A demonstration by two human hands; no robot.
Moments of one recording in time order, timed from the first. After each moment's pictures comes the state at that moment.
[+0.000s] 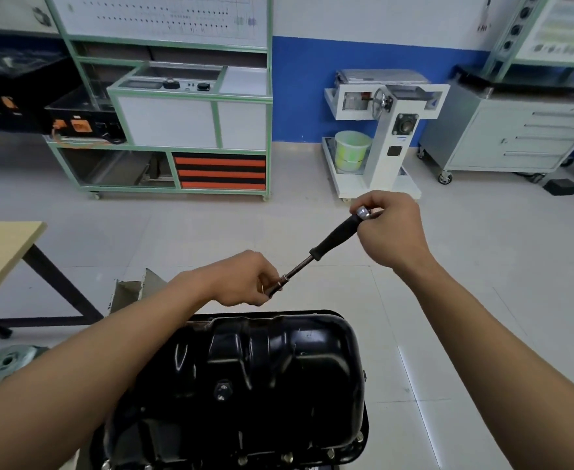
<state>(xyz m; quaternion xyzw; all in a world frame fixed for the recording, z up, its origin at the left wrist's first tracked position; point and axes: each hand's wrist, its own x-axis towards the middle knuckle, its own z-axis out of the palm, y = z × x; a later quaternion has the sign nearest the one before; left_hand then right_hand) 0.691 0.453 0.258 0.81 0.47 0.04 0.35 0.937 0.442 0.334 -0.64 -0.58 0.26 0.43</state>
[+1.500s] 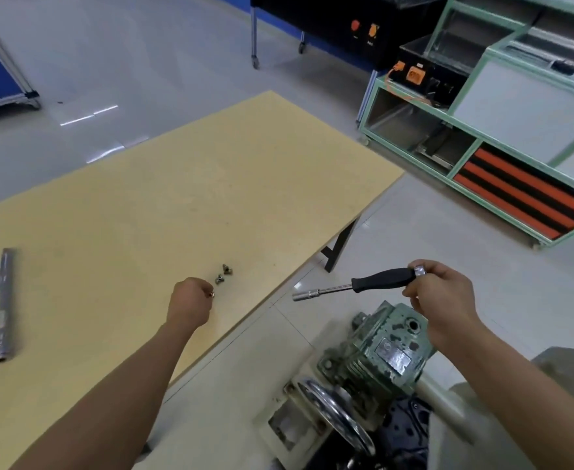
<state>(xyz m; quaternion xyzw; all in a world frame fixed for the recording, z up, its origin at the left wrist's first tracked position) 0.017 0.109 0.008 0.14 0.93 0.25 0.22 0.288 0.357 0.163 -0.58 -0.54 0.56 0.25</state>
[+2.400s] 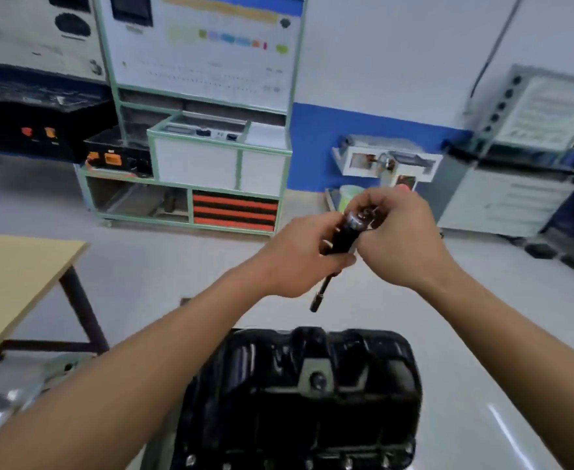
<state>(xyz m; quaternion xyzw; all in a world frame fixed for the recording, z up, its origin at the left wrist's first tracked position) 0.636 0.359 0.393 0.77 0.39 0.38 0.34 0.785 0.340 0.442 -0.57 -0.72 0.13 0.38</state>
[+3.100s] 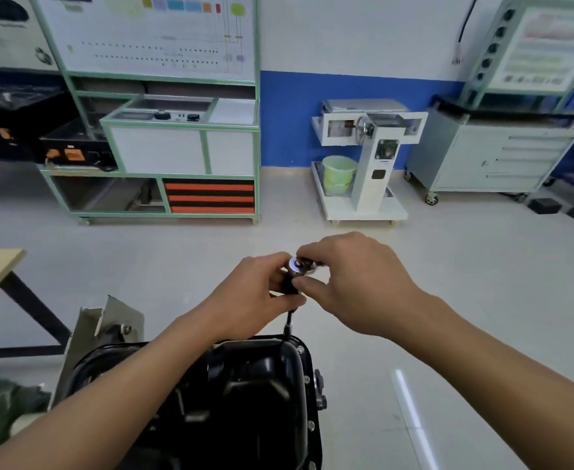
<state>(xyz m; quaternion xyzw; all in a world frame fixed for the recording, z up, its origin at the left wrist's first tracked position) 0.783 0.400 0.316 0.74 0.44 0.32 0.39 0.965 0.376 0.386 -0.53 -0.83 0.03 0.15</state>
